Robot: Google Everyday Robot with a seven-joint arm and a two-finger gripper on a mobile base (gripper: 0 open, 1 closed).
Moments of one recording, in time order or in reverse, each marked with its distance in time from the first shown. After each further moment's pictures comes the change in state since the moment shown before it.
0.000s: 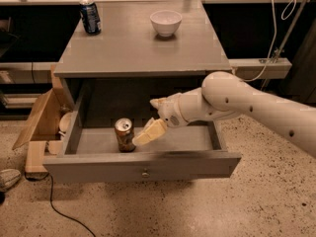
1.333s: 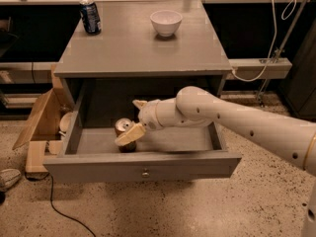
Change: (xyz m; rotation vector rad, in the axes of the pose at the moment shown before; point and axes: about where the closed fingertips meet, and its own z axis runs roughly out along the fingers) arm -0.001 -0.027 0.087 0.042 -0.085 -0.093
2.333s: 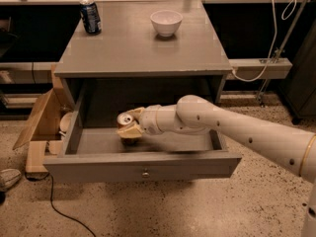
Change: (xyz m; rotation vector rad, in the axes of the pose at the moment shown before) arm 0.014 -0.006 0.014 0.036 -0.051 -0.011
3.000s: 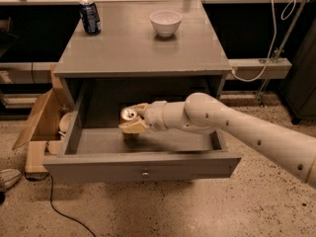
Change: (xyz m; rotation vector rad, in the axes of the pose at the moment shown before) arm -0.014 -0.007 -0.018 0.001 -0.070 -0.006
